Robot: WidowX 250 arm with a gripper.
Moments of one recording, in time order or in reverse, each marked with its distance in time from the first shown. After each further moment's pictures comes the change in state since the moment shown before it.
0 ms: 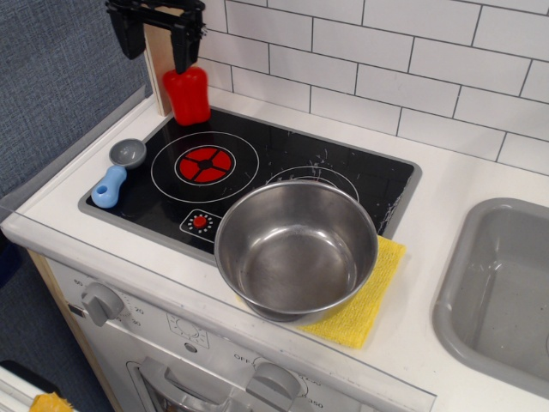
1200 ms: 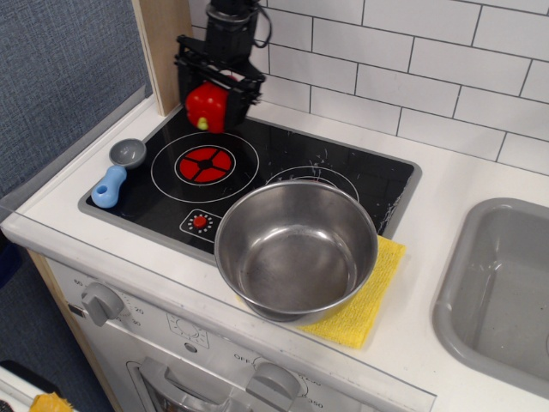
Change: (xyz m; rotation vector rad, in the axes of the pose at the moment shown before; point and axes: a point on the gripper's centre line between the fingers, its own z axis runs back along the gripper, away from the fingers) arm 0.013 -0.037 -0.068 0.123 0.200 -0.123
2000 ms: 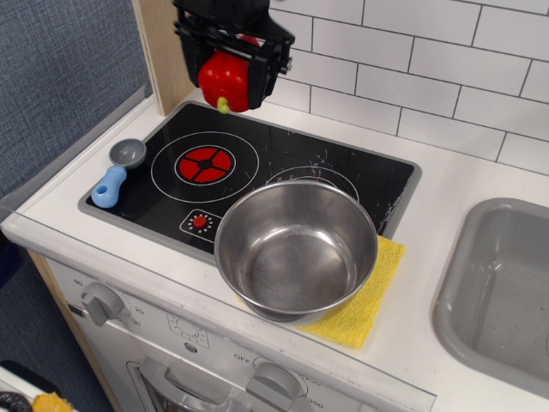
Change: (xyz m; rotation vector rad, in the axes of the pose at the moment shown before) arm -0.041 -0.045 0.065 -0.061 -0.153 0.075
